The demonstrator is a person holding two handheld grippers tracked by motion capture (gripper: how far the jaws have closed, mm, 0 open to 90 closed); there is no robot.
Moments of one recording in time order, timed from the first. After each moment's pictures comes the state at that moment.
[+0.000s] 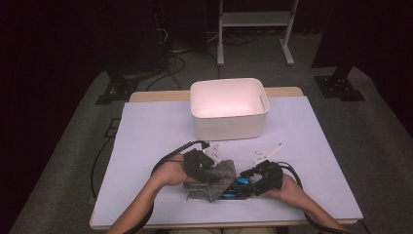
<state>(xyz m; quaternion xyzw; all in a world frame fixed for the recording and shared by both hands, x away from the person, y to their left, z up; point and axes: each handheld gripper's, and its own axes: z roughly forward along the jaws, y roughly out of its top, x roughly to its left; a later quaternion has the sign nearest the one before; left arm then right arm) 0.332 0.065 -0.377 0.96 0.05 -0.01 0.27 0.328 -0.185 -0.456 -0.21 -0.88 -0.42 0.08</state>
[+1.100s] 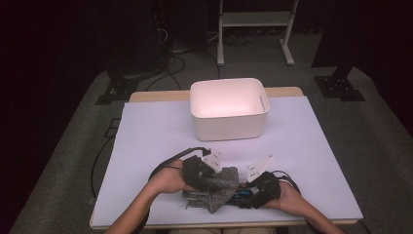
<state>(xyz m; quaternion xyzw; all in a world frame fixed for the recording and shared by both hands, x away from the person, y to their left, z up) 0.304 0.065 -0.366 0.96 0.02 -0.03 0.28 0.295 -0.163 -0.452 -0.10 -0.92 -0.38 0.08</state>
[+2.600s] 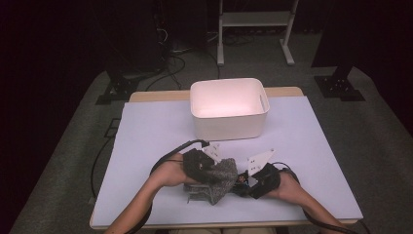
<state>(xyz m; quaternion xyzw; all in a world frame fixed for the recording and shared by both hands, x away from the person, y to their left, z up) 0.324 0.064 -0.365 0.96 0.06 -0.02 0.28 0.314 -0.169 -0.440 -0.06 -0.92 -0.39 0.01</state>
